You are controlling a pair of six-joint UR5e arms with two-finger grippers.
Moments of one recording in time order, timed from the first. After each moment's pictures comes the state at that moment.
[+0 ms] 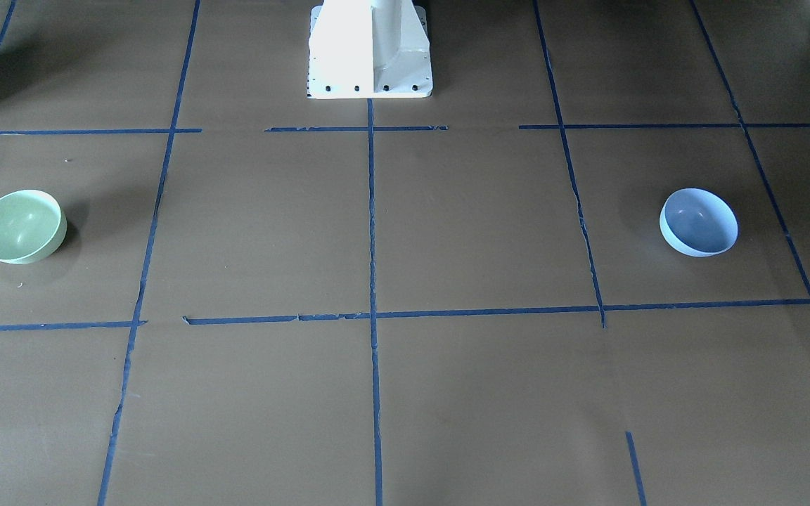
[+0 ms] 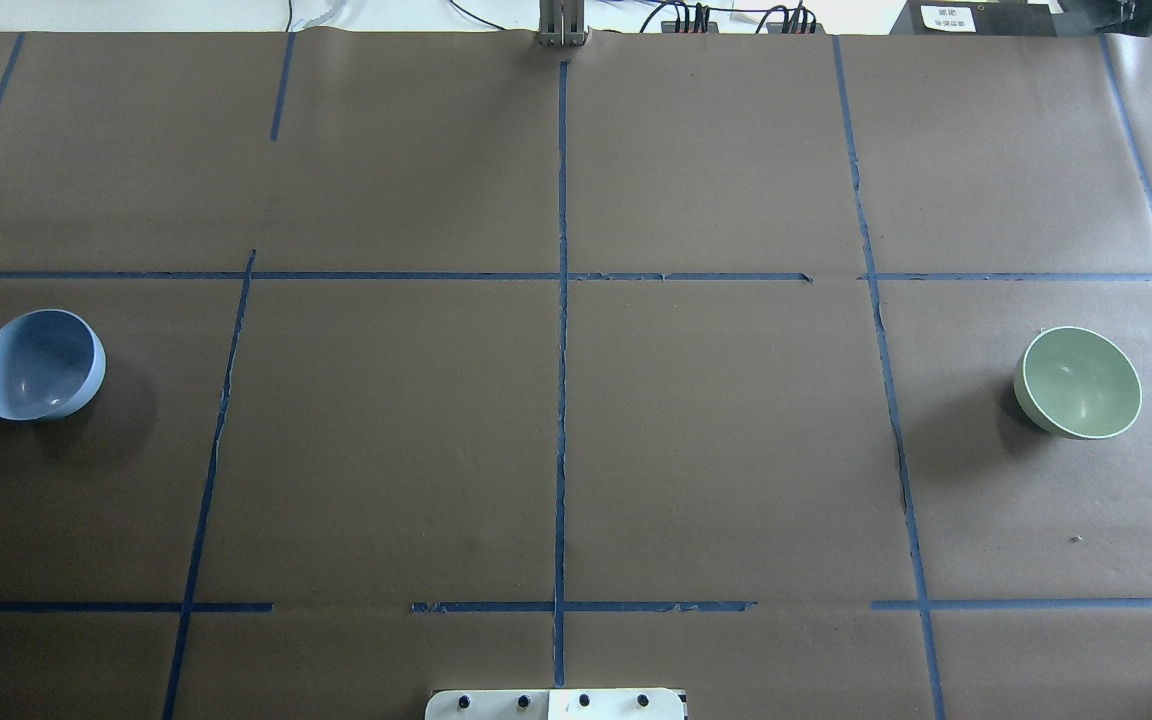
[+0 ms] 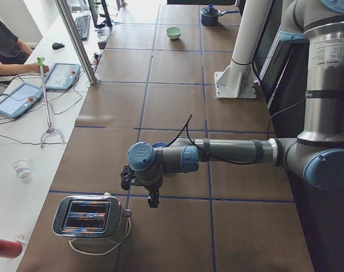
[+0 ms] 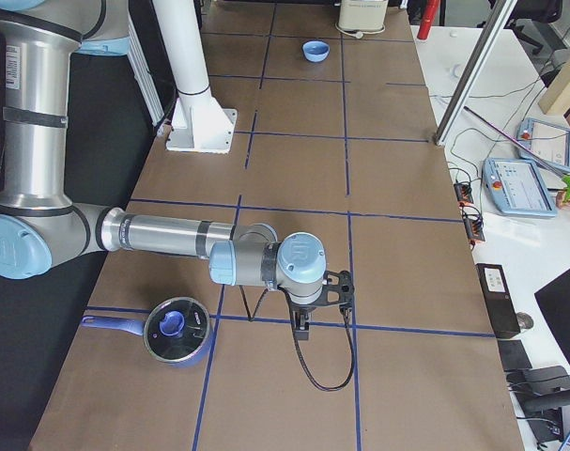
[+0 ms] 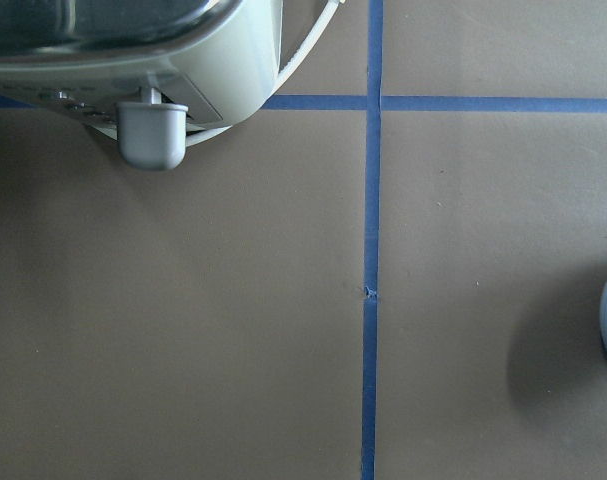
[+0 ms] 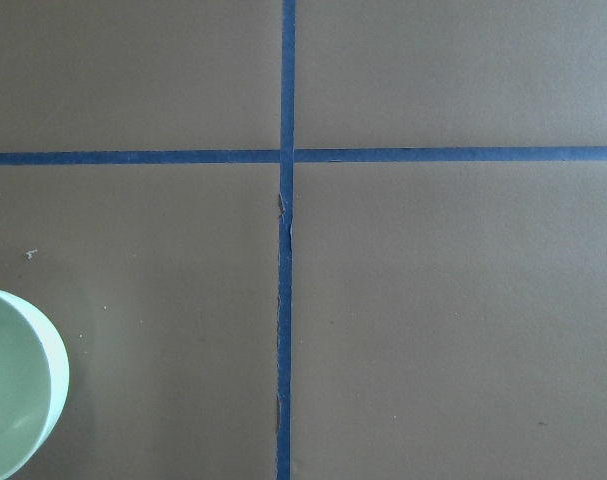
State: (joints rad) left arm -1.57 -1.52 -1.62 -1.48 -2.40 0.07; right arm 1.64 -1.70 1.66 -1.51 2.40 -0.02
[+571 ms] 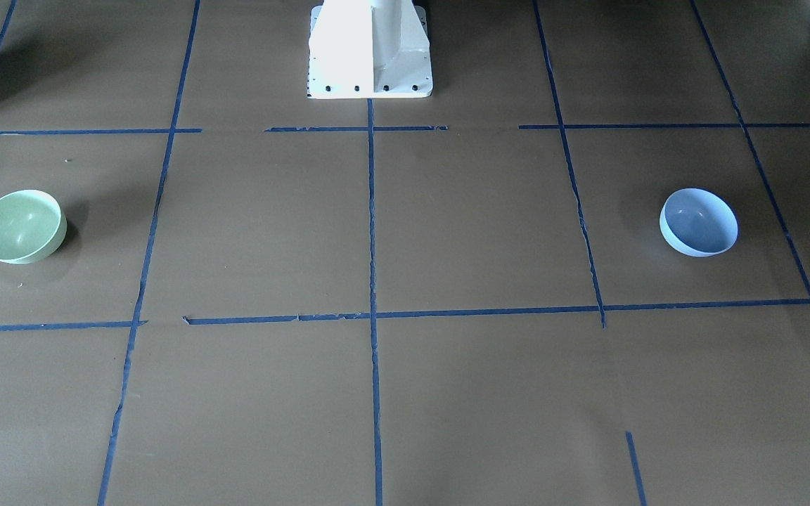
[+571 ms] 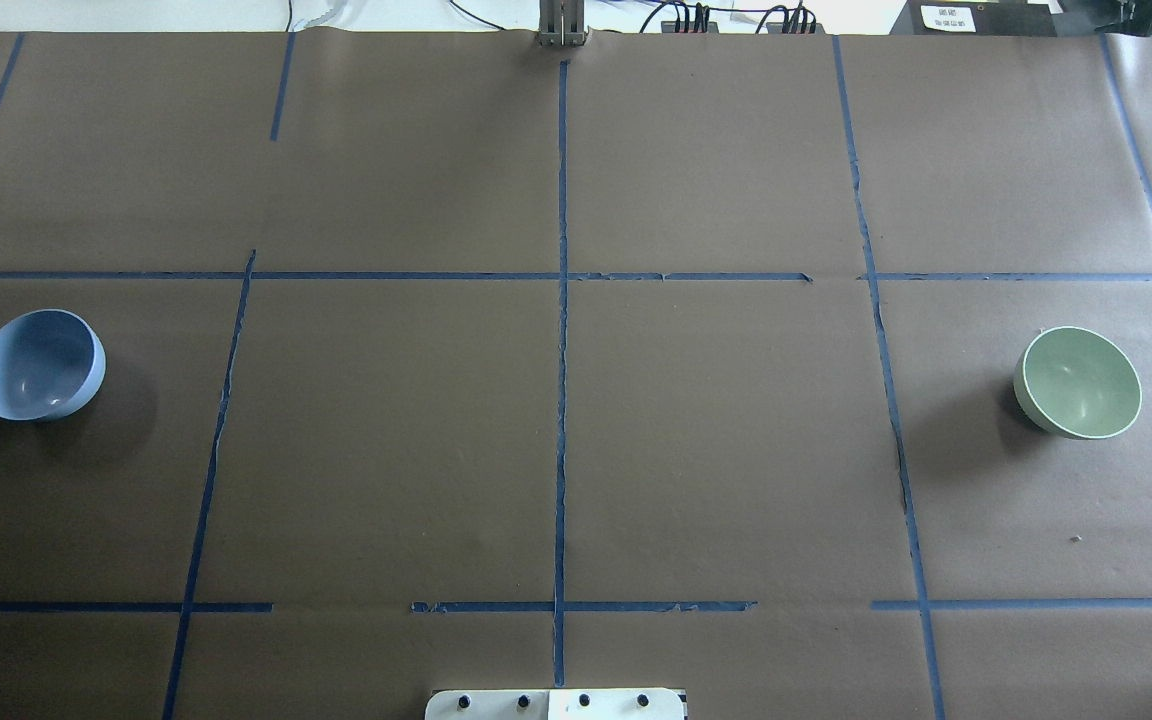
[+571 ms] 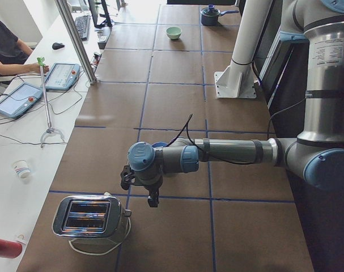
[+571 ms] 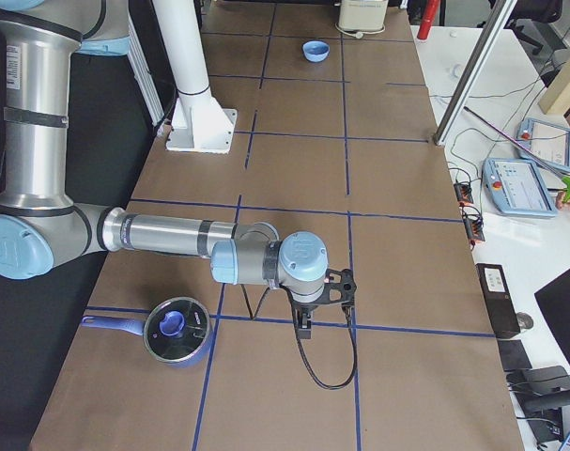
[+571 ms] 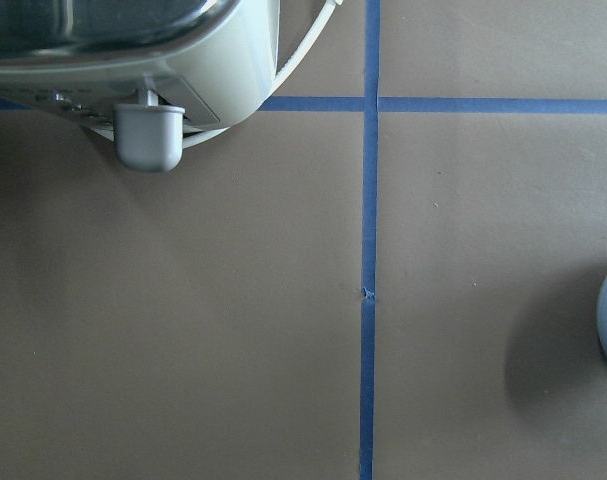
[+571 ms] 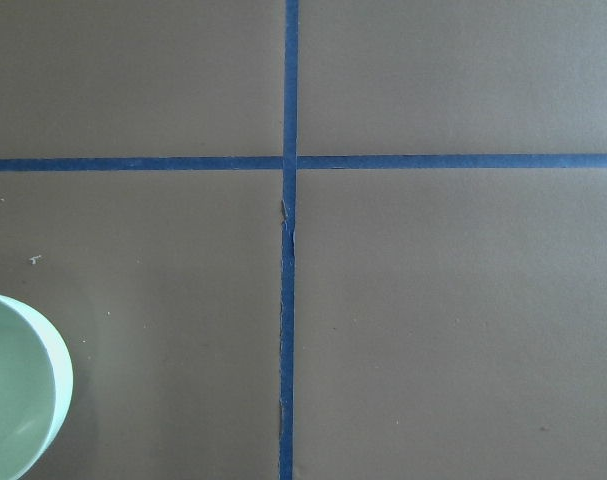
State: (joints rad) left arm -1.57 -1.52 -1.62 -1.48 -2.40 0.07; right arm 1.64 -1.70 1.66 -1.50 2.40 -0.02
